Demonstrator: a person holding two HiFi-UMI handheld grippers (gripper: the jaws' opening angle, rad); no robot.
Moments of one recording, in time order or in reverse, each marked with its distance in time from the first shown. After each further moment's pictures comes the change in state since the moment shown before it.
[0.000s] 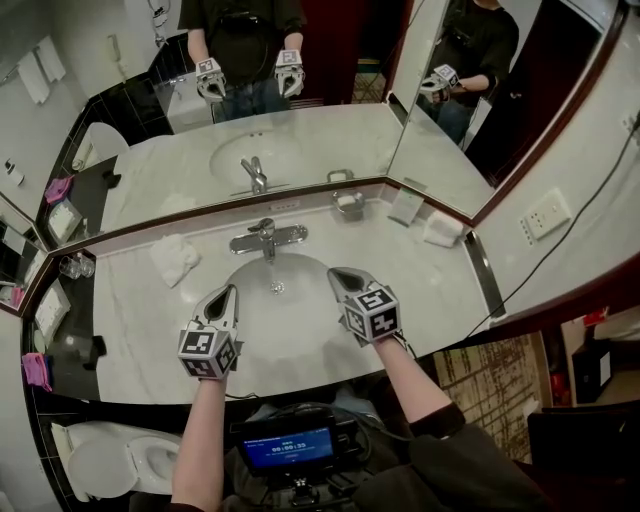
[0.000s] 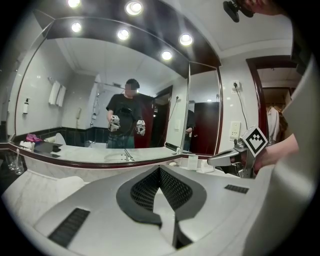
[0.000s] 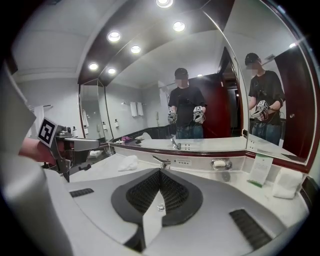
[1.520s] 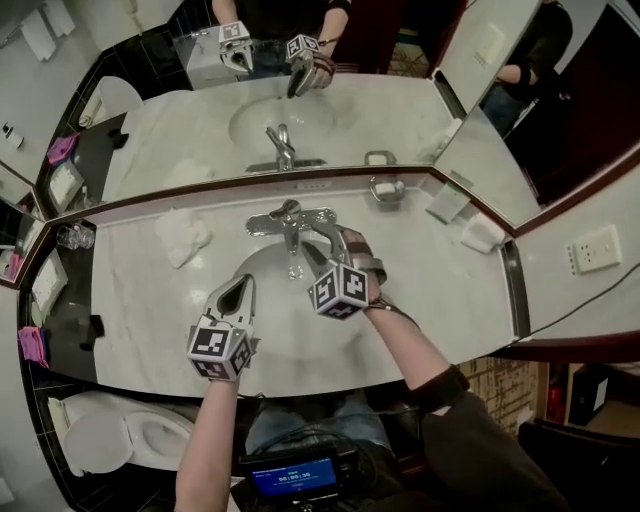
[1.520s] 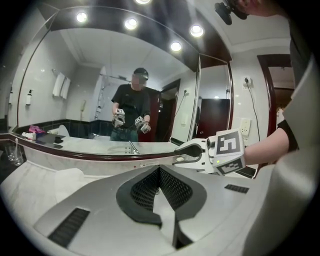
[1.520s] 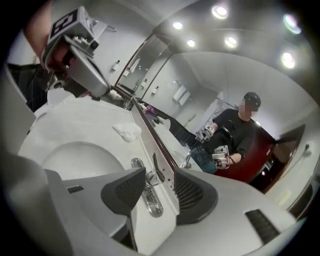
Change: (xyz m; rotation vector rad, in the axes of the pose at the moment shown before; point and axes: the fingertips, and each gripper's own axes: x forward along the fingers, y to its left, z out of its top) left arm 0.044 0.037 -0.028 -0.038 0.048 0.061; right arm 0.166 0.035 0.020 -0.904 0.100 0.020
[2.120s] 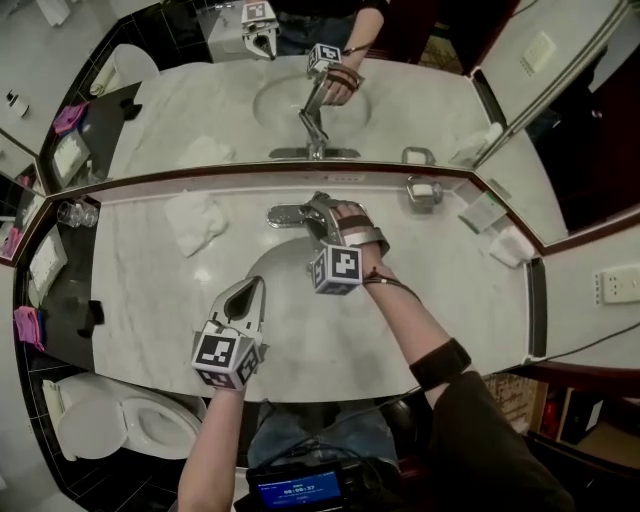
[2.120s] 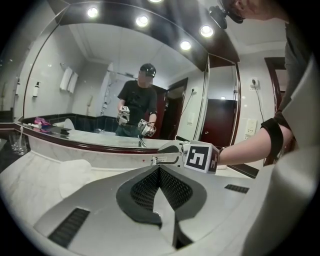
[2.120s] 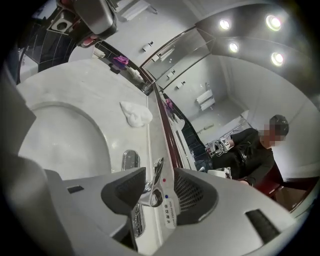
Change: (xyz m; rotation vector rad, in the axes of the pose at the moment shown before) left arm 0.003 0.044 -0.031 -0.054 0.012 0.030; right arm 0.118 0.018 0.009 -0.353 0.026 0.029
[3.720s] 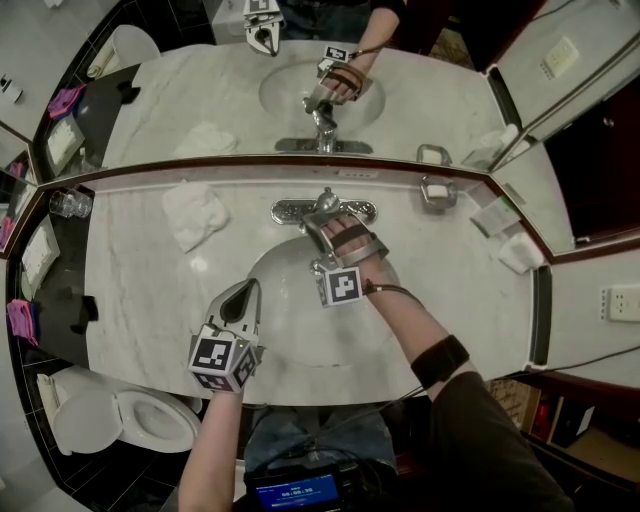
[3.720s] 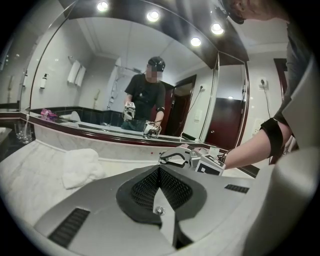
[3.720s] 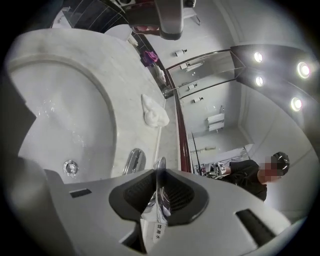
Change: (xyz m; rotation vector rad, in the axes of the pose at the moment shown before) left arm 0.009 0.036 -0.032 -0.061 0.036 0.038; right arm 0.030 0.050 0.009 -0.319 -0.068 -0.056
